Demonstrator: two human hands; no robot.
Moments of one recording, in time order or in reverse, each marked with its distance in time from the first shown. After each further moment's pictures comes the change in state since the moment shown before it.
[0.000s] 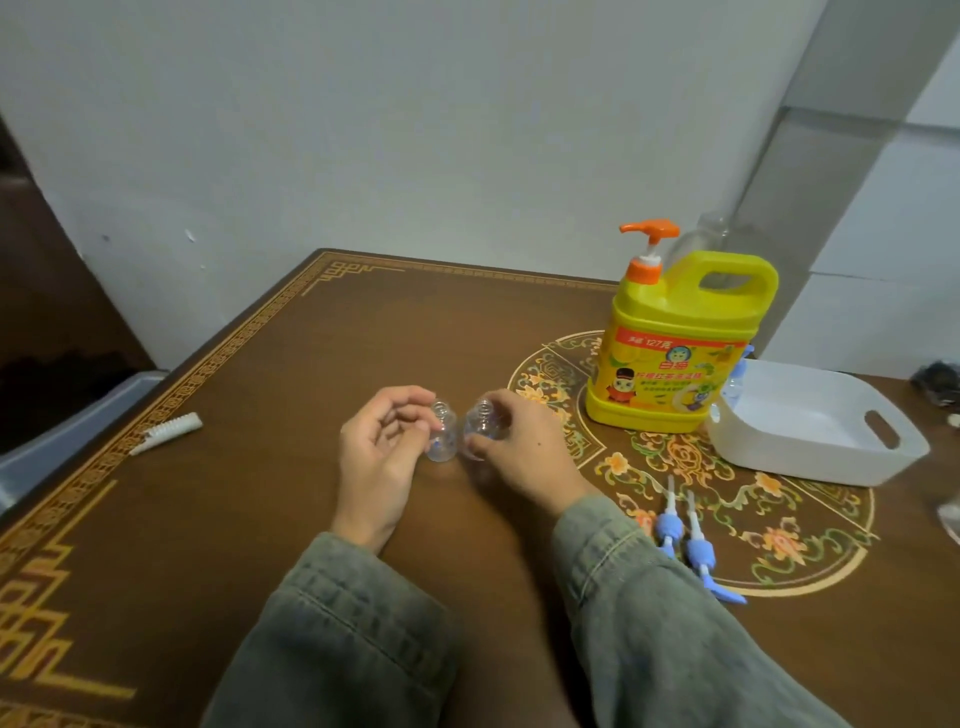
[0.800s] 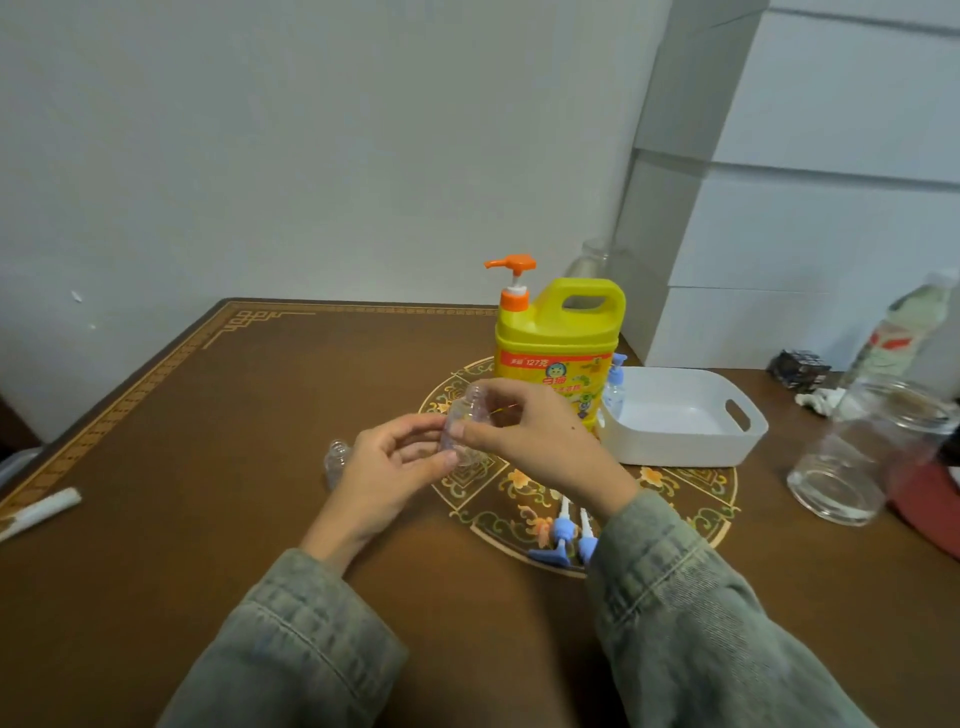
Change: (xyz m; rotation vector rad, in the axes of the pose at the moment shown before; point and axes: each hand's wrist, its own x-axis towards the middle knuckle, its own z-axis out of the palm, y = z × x) left_hand 0.012 0.005 0.077 -0.129 -0.420 -0.200; right_hand -0.038 0.009 -0.131 0.216 0.003 -0.070
